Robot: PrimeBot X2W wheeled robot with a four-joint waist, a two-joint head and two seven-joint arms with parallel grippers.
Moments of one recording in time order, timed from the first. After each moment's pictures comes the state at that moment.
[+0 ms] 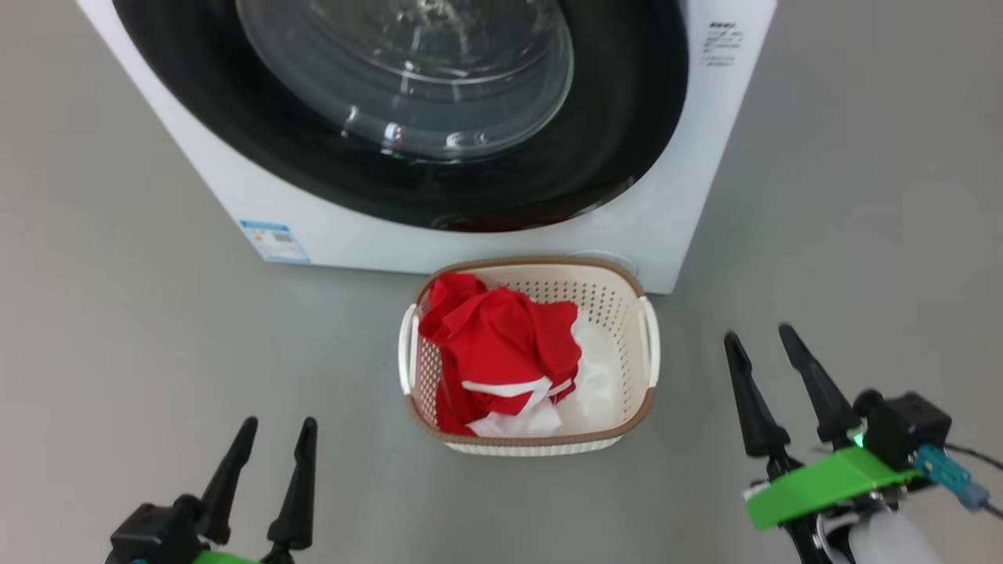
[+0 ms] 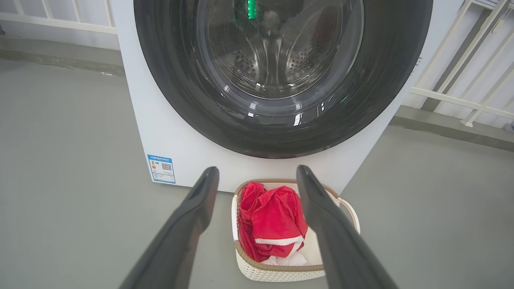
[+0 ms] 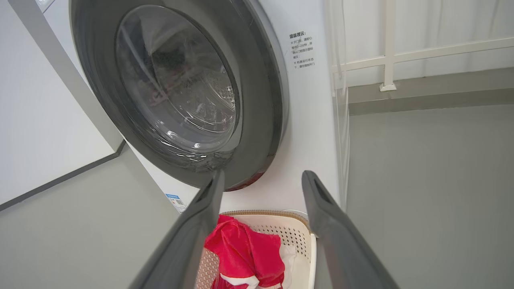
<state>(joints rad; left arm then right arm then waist) -0.06 0.11 -0.07 0.22 -0.38 -0.13 -0.25 -0.13 -0.05 0.07 0.26 0.39 0.13 -0.26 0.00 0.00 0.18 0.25</state>
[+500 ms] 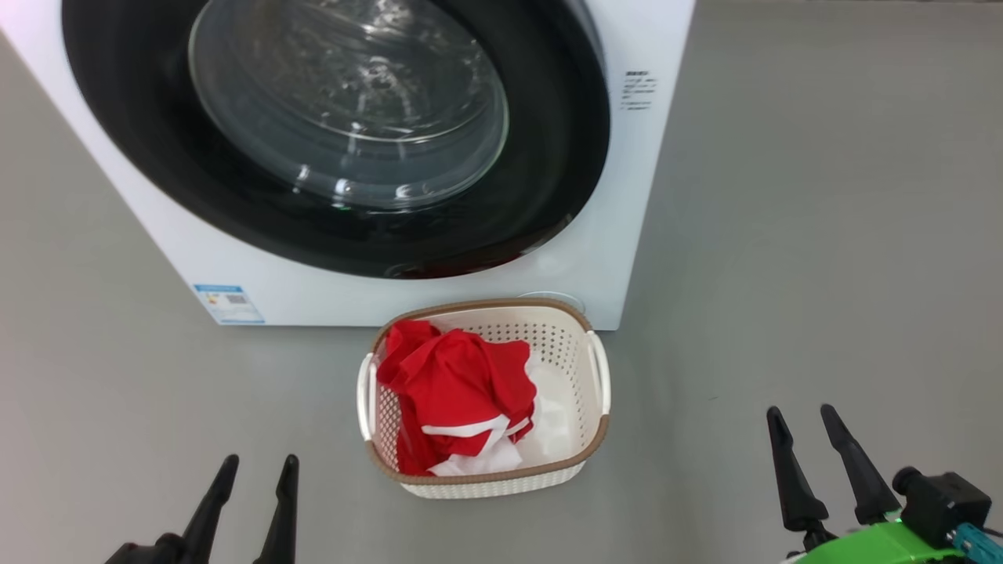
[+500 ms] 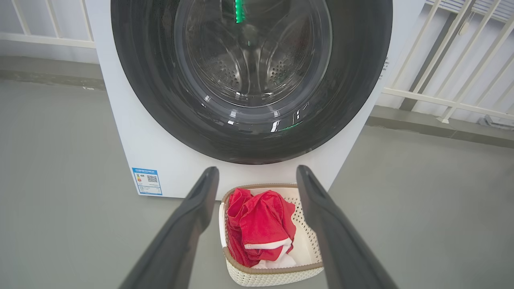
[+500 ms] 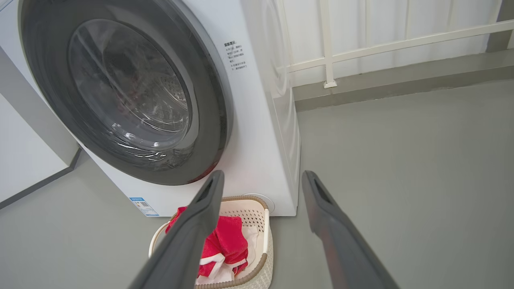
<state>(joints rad) 0.03 0.14 -0.04 0.19 -0.36 -0.13 -0.25 0.05 -0.04 -0.01 0.22 0.40 0.13 -0.26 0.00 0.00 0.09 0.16</state>
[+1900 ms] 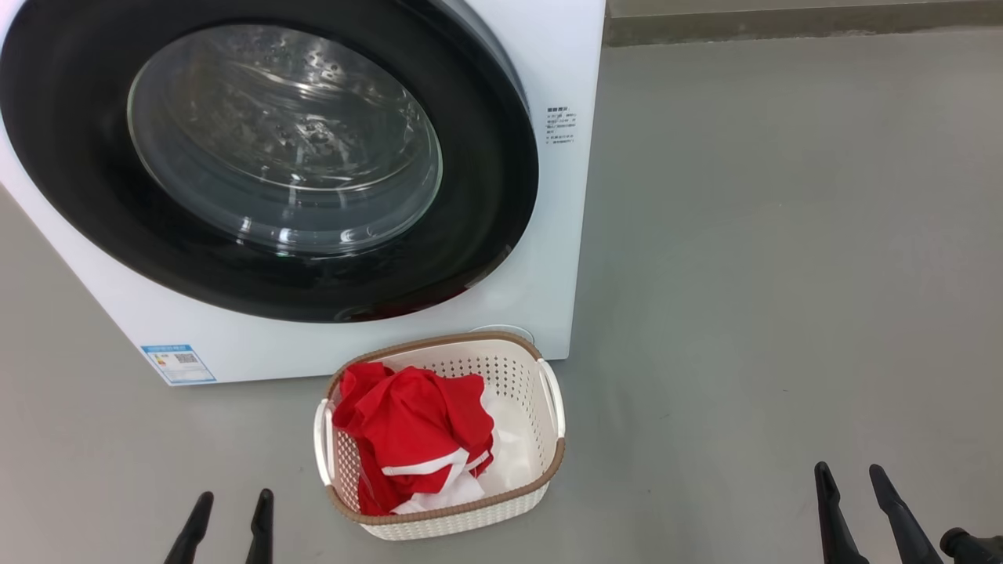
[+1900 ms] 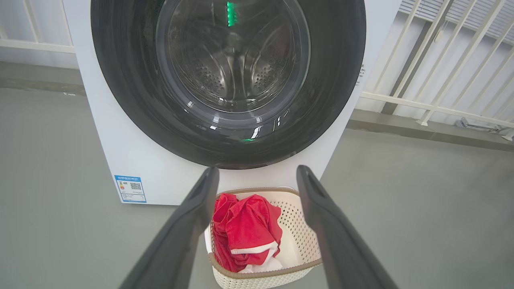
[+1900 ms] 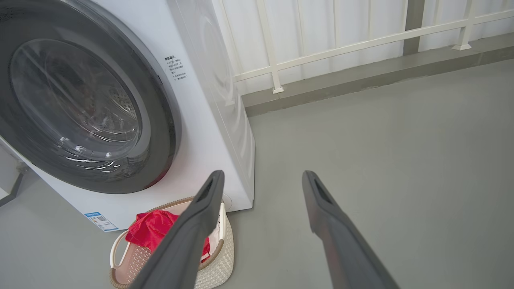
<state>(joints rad) 0.12 0.14 0.01 0.15 -0.38 -0.13 -0.25 0.20 -0.03 -0.11 0.17 0.41 0.13 -0.26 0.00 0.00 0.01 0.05</state>
